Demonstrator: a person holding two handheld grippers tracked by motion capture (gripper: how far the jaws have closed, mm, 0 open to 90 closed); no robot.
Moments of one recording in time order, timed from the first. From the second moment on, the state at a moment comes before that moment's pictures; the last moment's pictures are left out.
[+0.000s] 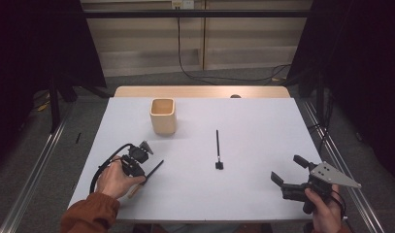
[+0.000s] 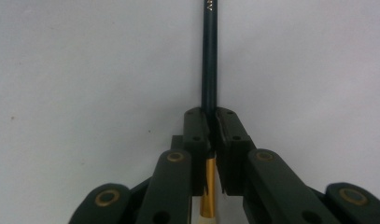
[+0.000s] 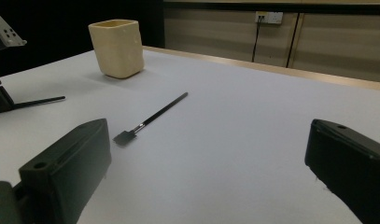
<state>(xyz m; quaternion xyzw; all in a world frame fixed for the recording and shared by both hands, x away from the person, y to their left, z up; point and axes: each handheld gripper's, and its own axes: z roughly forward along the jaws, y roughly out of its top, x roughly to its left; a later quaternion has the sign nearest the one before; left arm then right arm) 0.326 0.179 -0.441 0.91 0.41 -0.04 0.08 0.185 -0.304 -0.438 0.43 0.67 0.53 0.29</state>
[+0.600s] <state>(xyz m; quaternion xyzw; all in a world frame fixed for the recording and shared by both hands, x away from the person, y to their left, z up) 0.320 0.192 -0.428 0.90 0.40 -0.05 0.17 0.184 -0.304 -0.438 0.43 0.67 0.53 0.29</state>
